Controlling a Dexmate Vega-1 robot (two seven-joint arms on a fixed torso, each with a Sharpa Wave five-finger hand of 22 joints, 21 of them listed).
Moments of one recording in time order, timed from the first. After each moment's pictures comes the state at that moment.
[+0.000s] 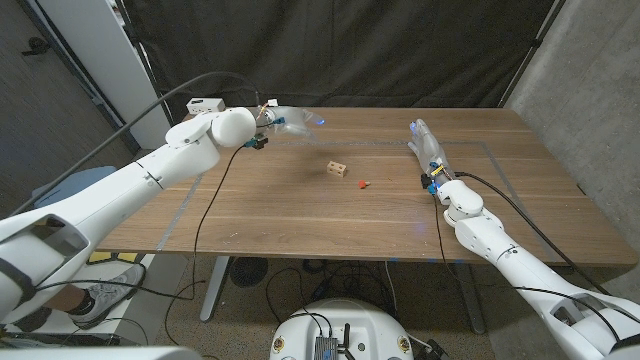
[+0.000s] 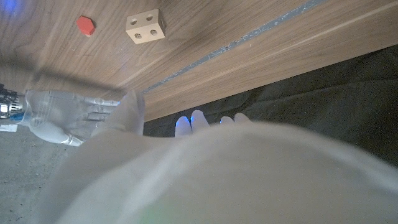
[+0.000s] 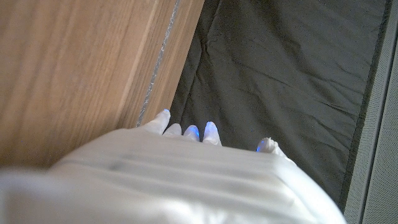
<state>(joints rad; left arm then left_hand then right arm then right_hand) 0.43 0.85 0.73 -1.80 0.32 0.17 -0.33 0.56 -0.07 0.60 -0.18 0.18 0.16 -0.17 0.23 0.18 0.18 -0.18 0.24 0.19 -0.06 0.02 0.18 0.17 -0.09 0.11 0.18 0.17 -0.81 -0.48 -0.41 -1.27 0.55 0.31 -0.07 0.13 0.10 0.22 0.08 0.25 0.10 -0.12 0.19 0.17 -0.05 -0.09 0.18 0.18 -0.12 -0.03 0.19 0.19 0.05 0.01 0.19 0.16</state>
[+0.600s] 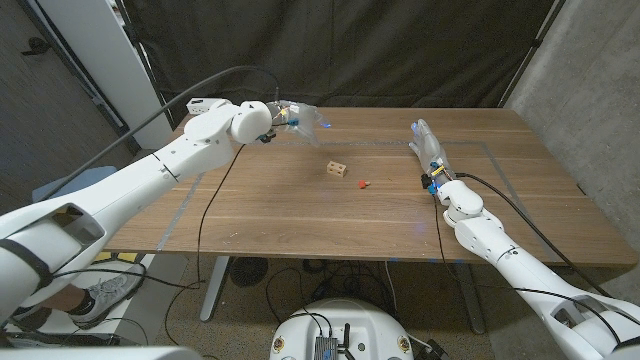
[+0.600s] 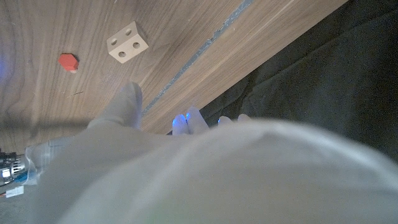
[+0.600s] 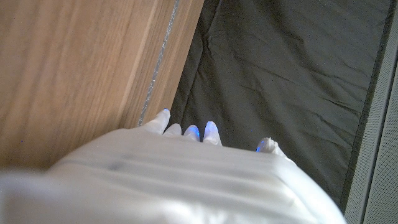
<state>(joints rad) 0.36 0.80 0.81 -1.81 0.69 0.15 -0.46 0.64 -0.11 0.57 -0.17 0.17 0.19 -0.19 0.24 0.18 0.24 -0.21 0.25 0.20 -0.03 0.00 0.18 0.17 -0.12 0.14 0.18 0.17 -0.83 -0.47 -0.40 -1.28 0.55 0.30 -0.09 0.13 0.10 0.22 0.07 0.25 0.10 -0.12 0.19 0.17 -0.05 -0.09 0.18 0.18 -0.12 -0.03 0.19 0.19 0.06 0.02 0.19 0.17</state>
